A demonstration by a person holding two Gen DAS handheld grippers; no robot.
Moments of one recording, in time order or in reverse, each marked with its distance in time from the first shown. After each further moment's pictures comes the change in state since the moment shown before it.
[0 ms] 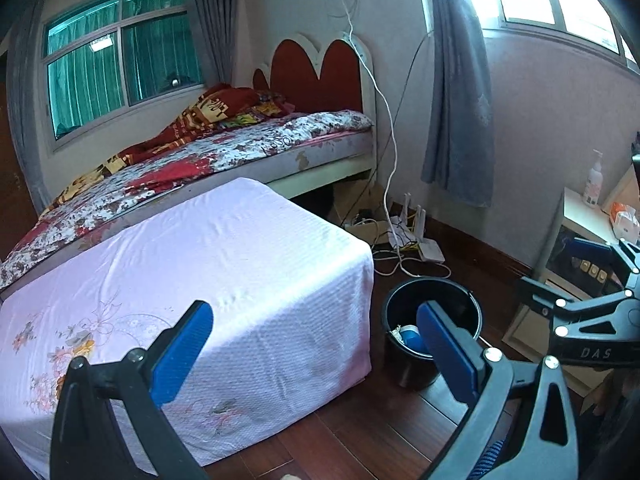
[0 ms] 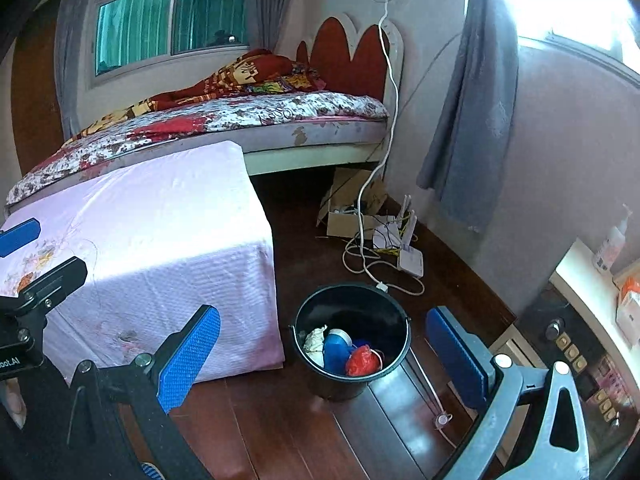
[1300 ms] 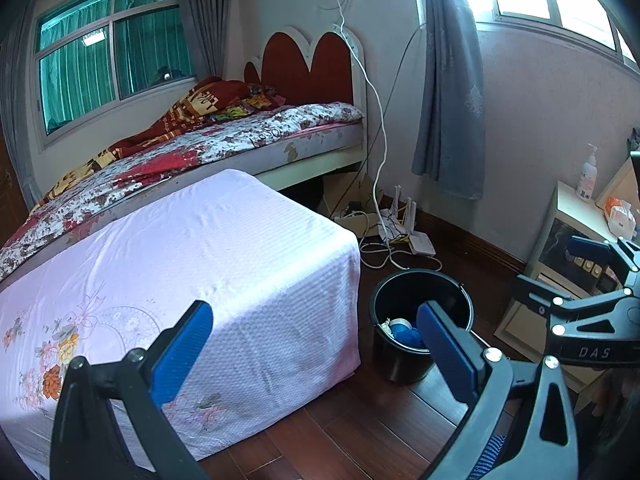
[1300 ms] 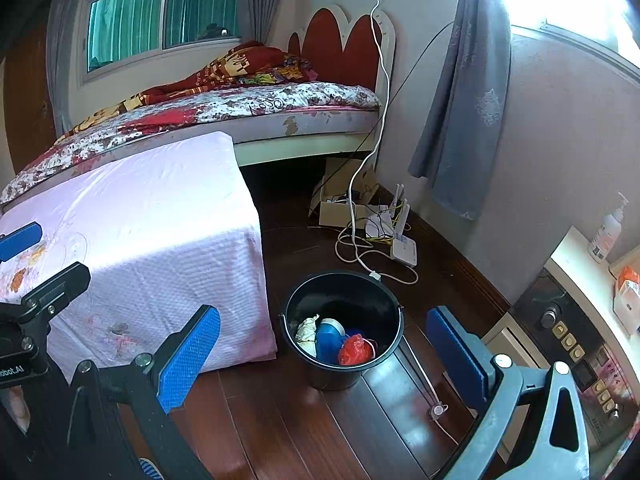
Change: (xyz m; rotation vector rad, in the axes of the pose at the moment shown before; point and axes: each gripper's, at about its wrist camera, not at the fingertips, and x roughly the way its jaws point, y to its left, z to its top) left arm 0.001 -0.009 -0.007 0.003 0.021 -0.033; right arm 0.003 -0.003 -0.007 0.000 0.022 -0.017
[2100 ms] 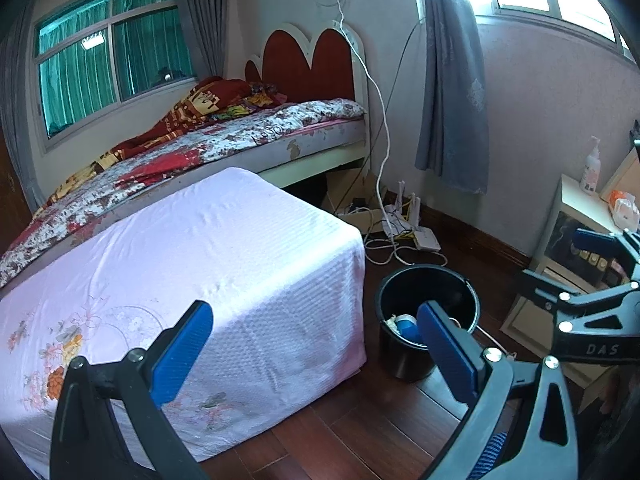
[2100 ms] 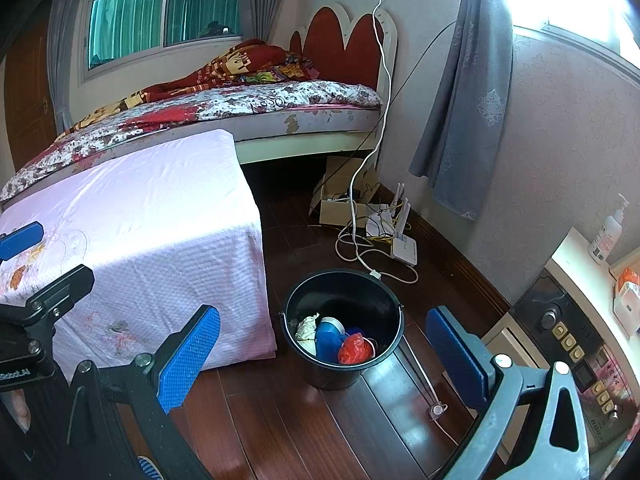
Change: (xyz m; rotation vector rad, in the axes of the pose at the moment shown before) left arm 0.003 -0.003 0.000 0.017 0.008 0.024; right arm 0.002 0.000 -0.001 -0.007 0.006 0.000
